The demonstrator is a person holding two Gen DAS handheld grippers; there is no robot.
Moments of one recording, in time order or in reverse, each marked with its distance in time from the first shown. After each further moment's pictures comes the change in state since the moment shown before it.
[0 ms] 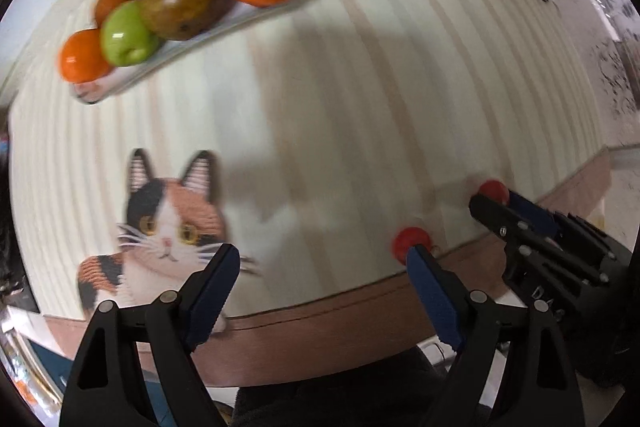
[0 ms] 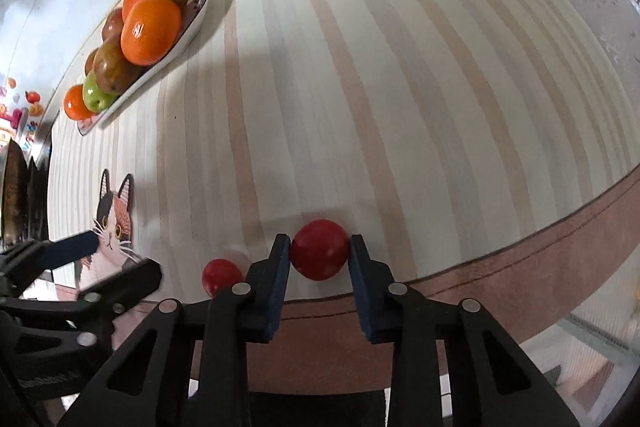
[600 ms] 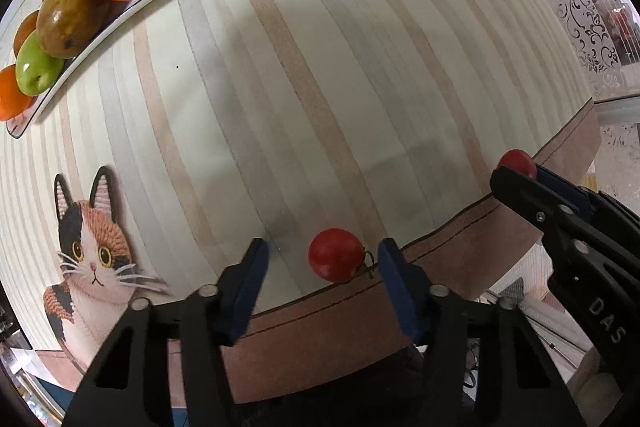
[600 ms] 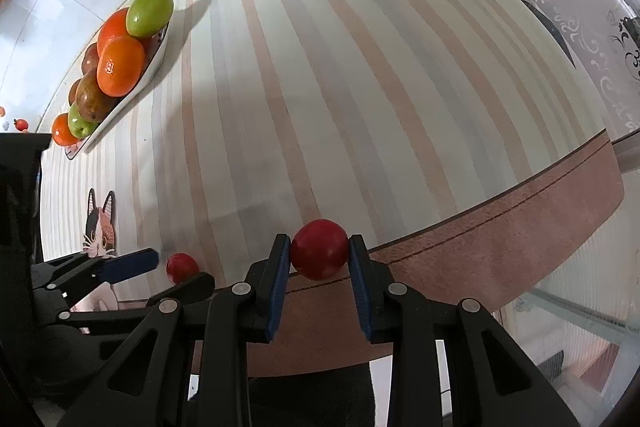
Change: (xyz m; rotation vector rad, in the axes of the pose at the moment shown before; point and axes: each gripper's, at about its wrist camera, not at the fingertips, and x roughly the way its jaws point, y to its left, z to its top) left arm 0.042 -0.068 0.011 0.117 0.040 -0.049; right arm -0.020 -0.031 -0.007 0.050 -0.040 -0.065
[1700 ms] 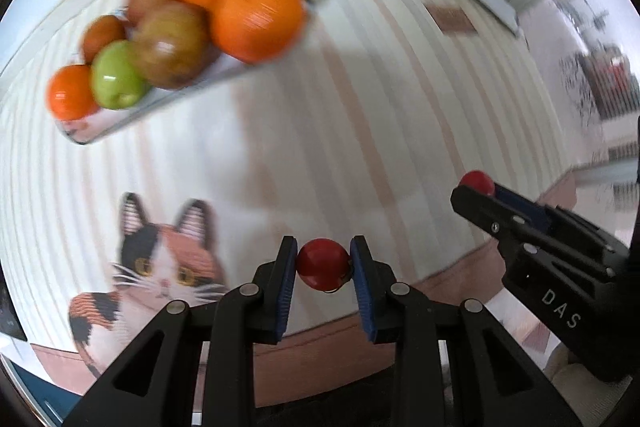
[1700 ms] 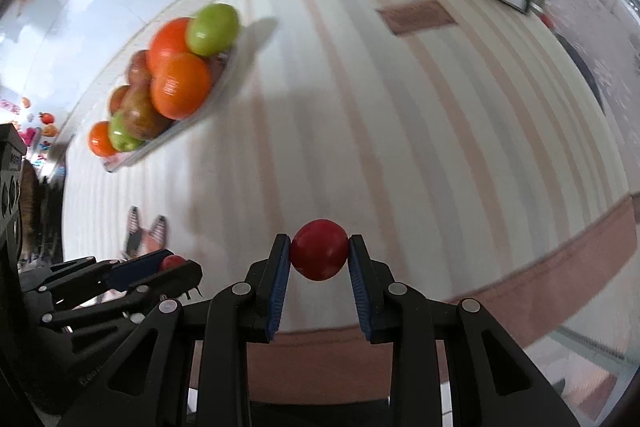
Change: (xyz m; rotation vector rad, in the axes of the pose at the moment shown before) left arm -0.074 0.087 -0.004 -0.129 -0.160 -0.062; right arm -0.014 0.073 0.038 -0.089 -0.043 0.105
